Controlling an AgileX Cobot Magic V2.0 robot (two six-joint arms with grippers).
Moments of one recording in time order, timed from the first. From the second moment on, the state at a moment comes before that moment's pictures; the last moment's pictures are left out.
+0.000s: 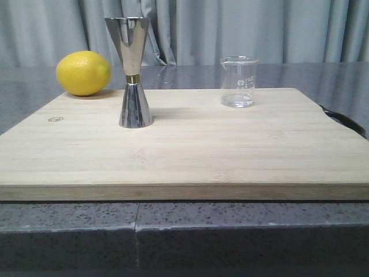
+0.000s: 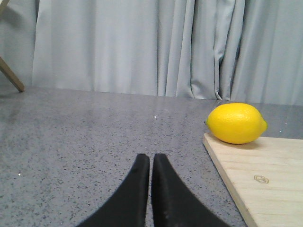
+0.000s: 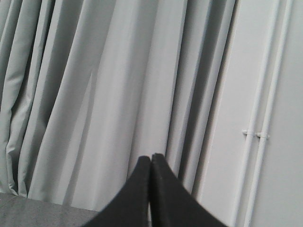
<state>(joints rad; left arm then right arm) -0.08 0.00 0.00 -0.07 0.00 0.00 -0.13 0.10 -0.37 -0.95 -0.18 0.74</state>
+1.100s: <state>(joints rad) -0.08 0.00 0.00 0.03 0.00 0.00 -0.13 0.10 -0.37 -0.95 -0.18 0.74</state>
